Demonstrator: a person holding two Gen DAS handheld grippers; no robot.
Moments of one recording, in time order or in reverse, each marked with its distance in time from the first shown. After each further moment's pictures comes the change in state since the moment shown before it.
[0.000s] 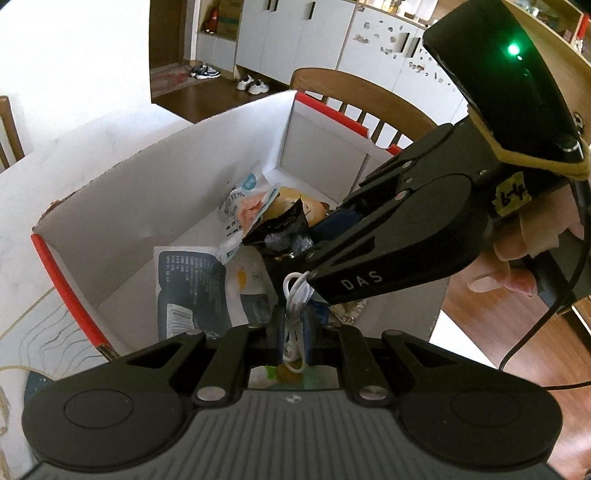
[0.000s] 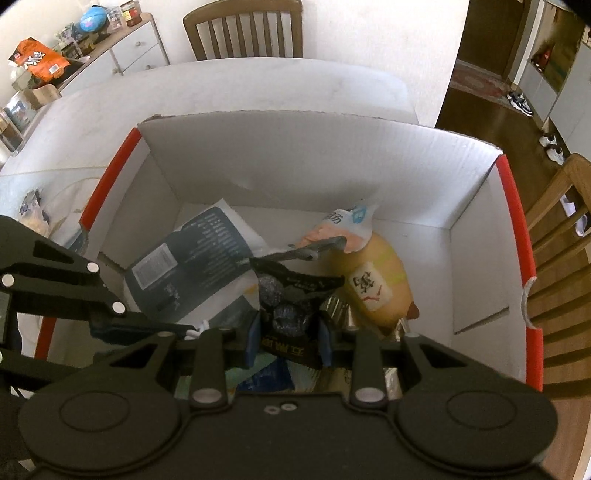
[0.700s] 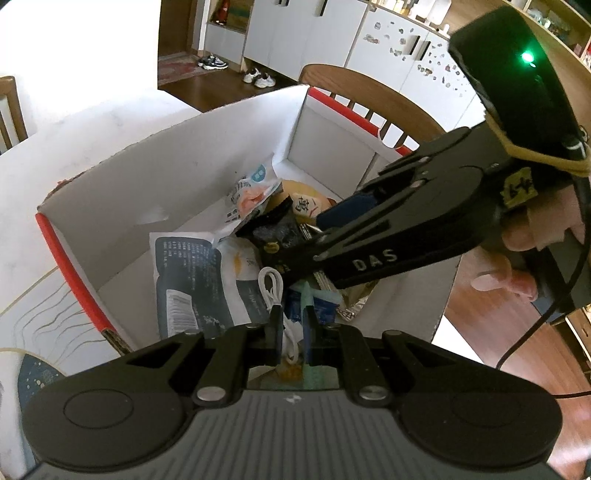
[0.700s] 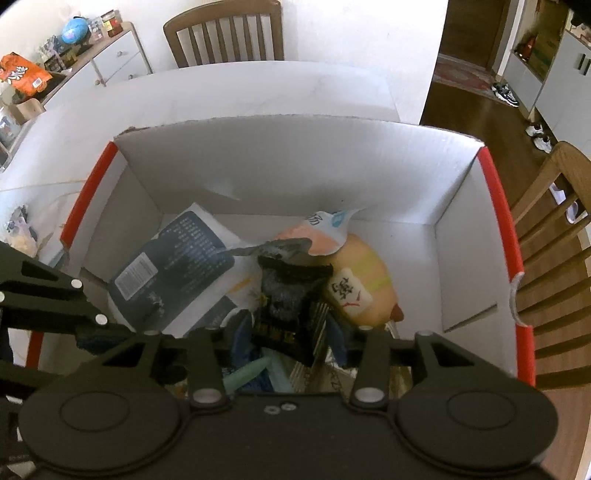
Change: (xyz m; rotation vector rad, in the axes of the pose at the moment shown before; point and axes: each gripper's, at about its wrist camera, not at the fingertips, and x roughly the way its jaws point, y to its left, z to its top) left arm 0.000 0.006 -0.005 -0.051 0.012 -0.011; right arm -0.004 -0.007 0.003 0.052 -0.012 -0.024
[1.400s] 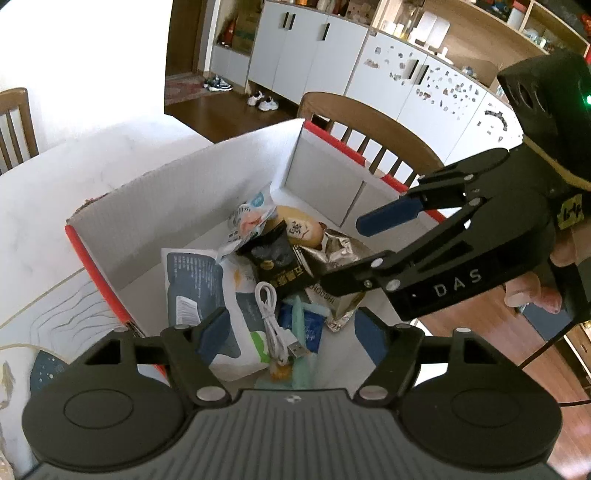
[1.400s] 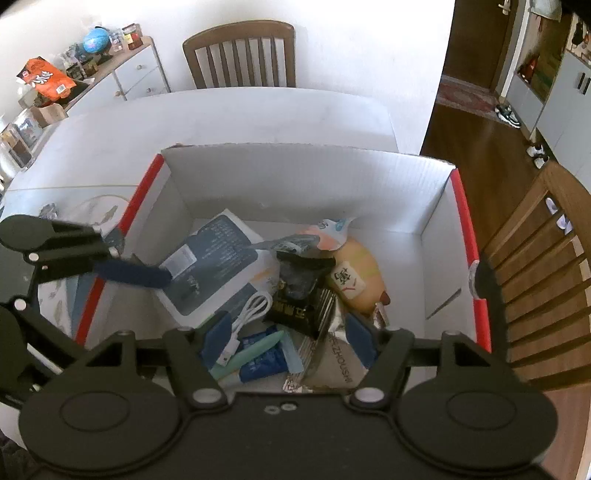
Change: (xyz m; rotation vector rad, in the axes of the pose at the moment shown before) left arm -0.029 -0.005 -0.003 -0.017 -0.080 0.001; right arm -0.054 0.011 -0.019 -0.036 -0.070 0.017
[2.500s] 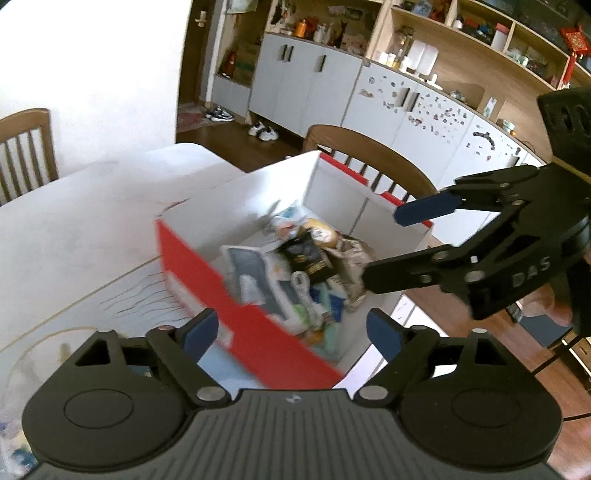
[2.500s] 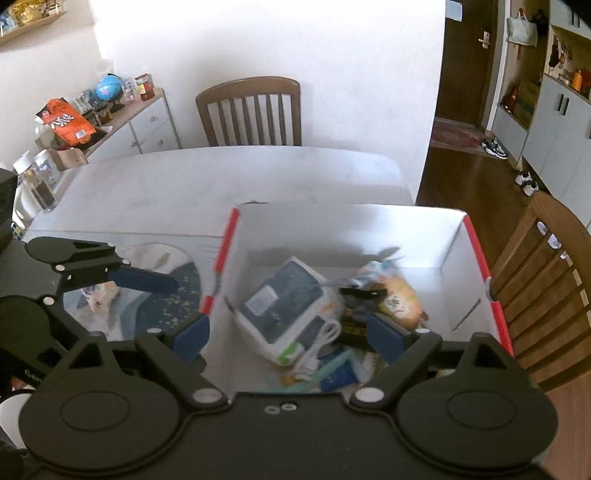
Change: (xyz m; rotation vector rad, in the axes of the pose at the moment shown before) left arm -0.084 0.042 -0.042 0.018 -0.112 0.000; right arm -0.053 0.080 -0.010 0.045 -0.188 -0.018
